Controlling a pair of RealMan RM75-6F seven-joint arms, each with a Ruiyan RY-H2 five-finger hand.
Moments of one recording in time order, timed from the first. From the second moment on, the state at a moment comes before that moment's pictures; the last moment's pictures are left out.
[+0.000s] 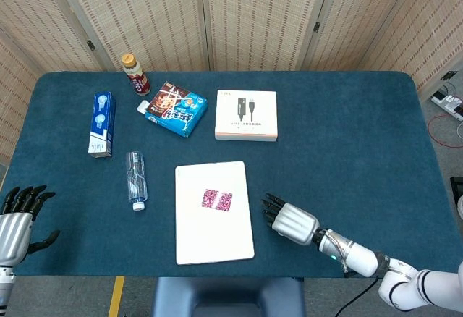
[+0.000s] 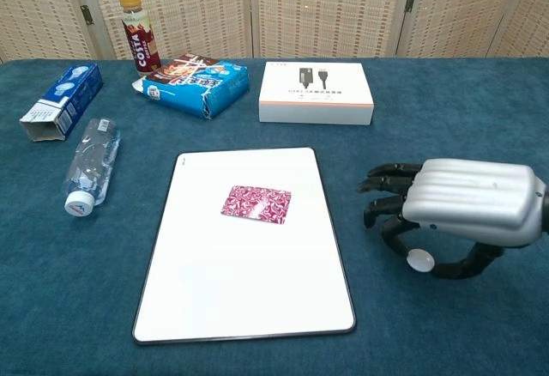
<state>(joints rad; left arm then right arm) -0.11 -1.05 -0.04 -1.73 1.46 1.45 0.14 0.70 -1.39 -0.15 -1.42 -1.80 0.98 -0.24</state>
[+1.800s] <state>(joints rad) -0.11 -1.07 -0.04 -1.67 1.45 1.43 0.08 1.00 -1.60 0.14 -1.35 -1.43 0.75 -0.49</state>
